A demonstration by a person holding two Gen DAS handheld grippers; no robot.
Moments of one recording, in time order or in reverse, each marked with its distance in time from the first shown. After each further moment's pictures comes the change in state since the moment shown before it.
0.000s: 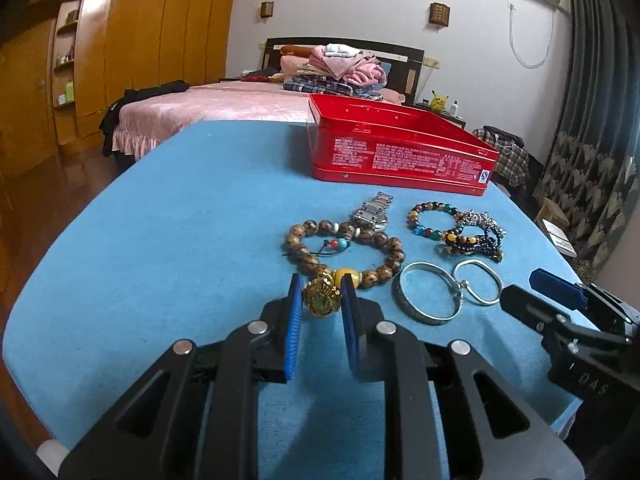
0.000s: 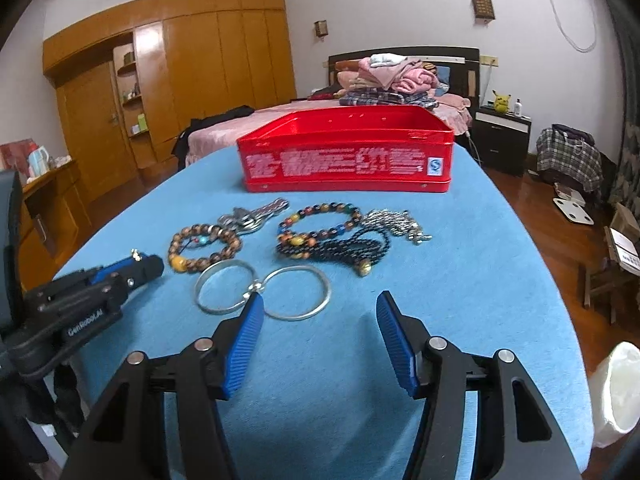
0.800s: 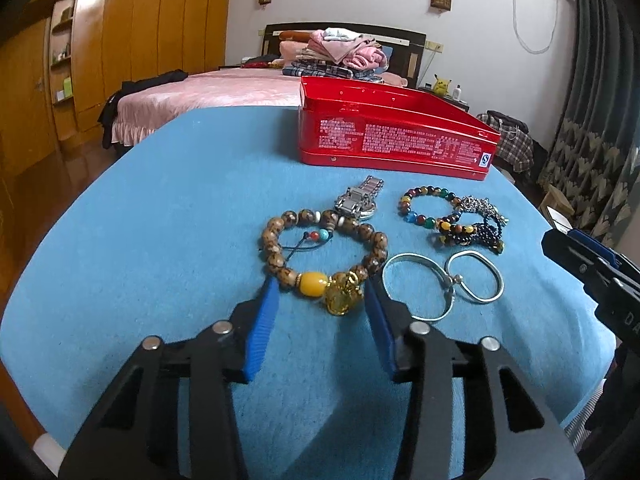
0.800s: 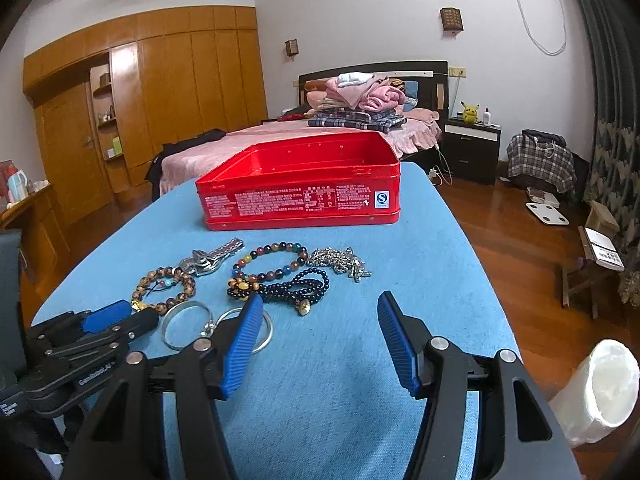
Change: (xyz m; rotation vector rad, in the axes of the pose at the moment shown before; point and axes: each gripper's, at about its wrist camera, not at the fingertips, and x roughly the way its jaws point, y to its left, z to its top) left arm 0.015 -0.019 0.001 0.009 0.058 0.017; right arm -0.015 -0.035 0.018 0.076 -0.074 -0.087
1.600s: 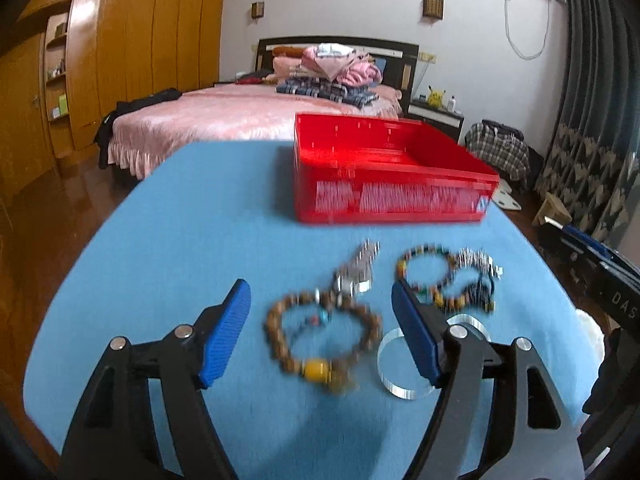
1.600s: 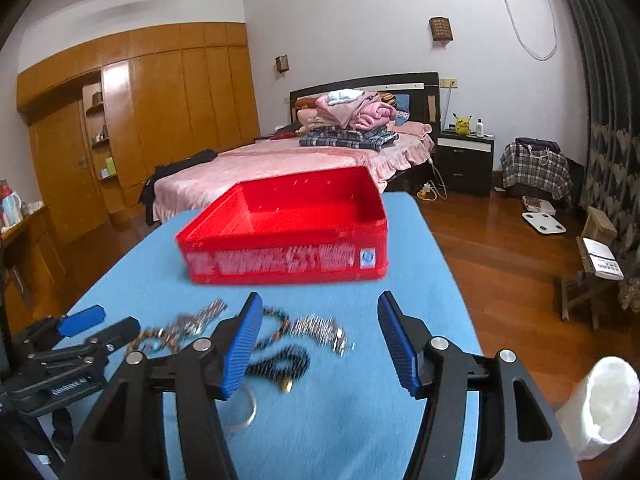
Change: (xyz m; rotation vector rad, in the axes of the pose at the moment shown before) left arm -0.009 0.003 0.045 0.034 -0.029 -0.007; right arm 0.007 -0.014 0.045 0.039 -0.053 -0.007
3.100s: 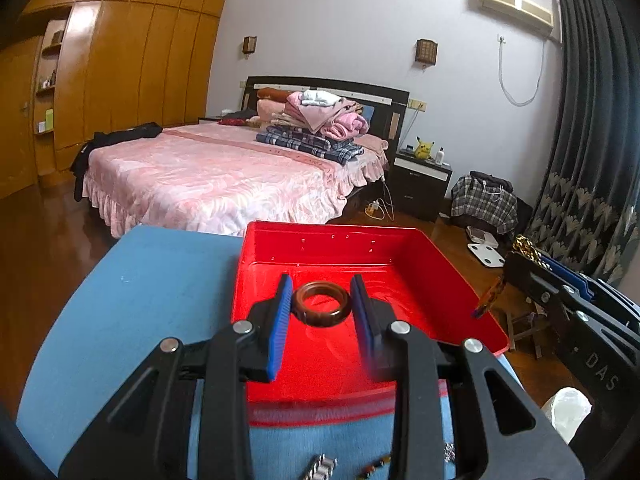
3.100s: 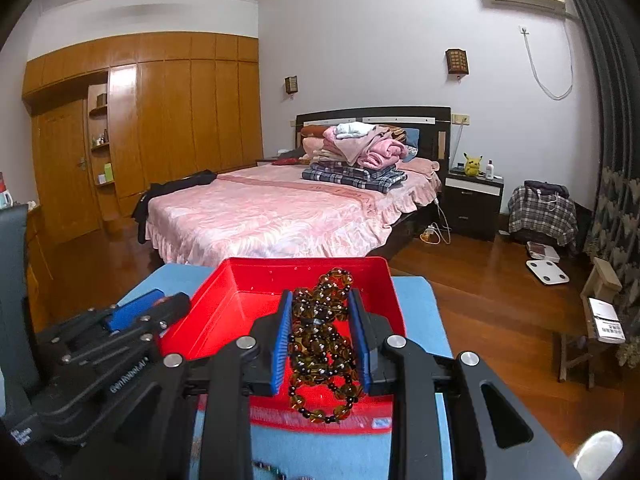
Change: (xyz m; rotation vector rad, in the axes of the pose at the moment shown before) left arm 0.086 -0.028 0.134 -0.045 -0.163 -0.083; right arm 0.084 0.015 0.114 -0.070 -0.089 -0.017
